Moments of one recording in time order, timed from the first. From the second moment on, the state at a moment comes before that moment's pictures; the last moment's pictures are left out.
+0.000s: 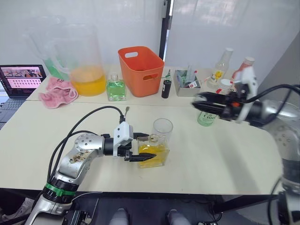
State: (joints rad) left arm -0.42 0.58 -0.15 -0.17 -0.41 0.30 -1.15; right arm -0.57 -0.87 -0.21 -0.09 0.61 0.65 0.94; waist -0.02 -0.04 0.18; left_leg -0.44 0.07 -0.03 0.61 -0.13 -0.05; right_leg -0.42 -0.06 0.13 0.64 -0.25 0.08
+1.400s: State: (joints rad) left arm -0.37 0.57 -0.13 -0.23 -0.43 0.35 -1.08; right arm -0.49 -0.70 -0.37 0.79 0.34 0.04 0.68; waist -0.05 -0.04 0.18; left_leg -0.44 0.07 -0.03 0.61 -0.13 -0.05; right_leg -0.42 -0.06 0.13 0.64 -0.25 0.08
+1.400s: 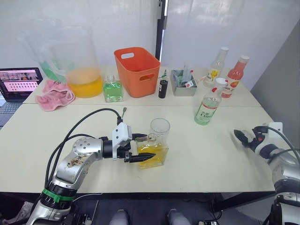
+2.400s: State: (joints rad) left arm -0.28 0.84 0.17 -0.47 -0.58 0.66 -0.96; right arm -0.30 -0.94 -0.26 -0.26 0.81 0.72 1.10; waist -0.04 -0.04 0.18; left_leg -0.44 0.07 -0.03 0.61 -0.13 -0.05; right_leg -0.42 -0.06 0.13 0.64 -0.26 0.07
